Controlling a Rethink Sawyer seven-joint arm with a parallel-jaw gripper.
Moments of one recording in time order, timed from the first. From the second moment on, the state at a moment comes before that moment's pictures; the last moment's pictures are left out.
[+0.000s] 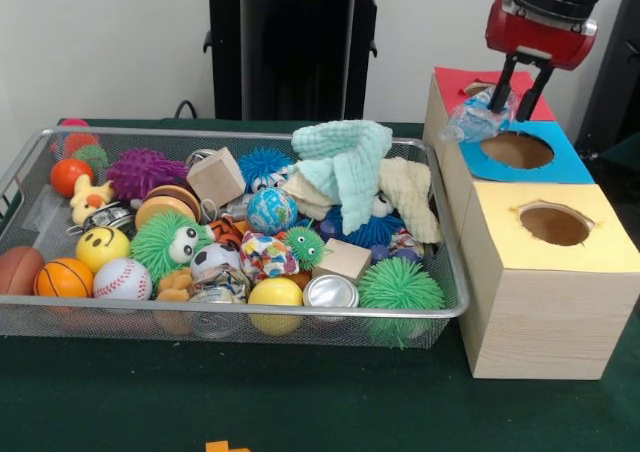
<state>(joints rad) 0.39 -0.62 -0.37 1.66 0.21 0.59 1.96</state>
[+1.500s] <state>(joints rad) 0.45 -0.54 -0.40 1.61 0.21 0.51 1.96</state>
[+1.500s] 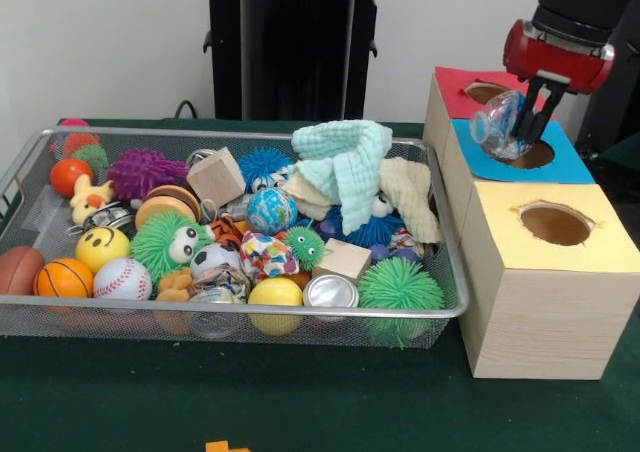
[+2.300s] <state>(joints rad) 0.45 -0.55 -0.40 1.62 0.21 0.51 1.96</state>
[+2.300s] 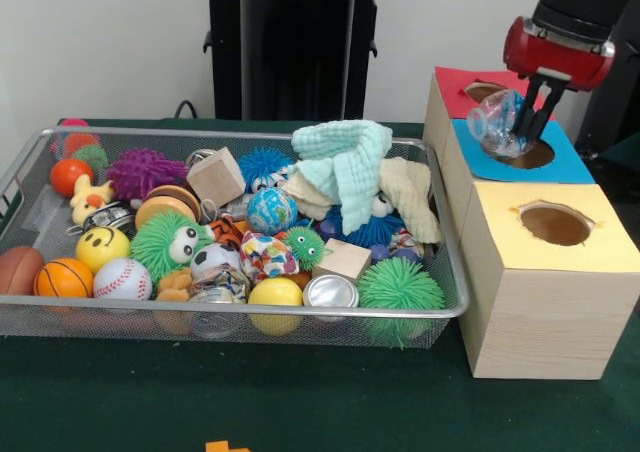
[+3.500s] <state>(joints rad) 0.35 -0.80 -0.39 1.65 0.20 0.81 1.96</state>
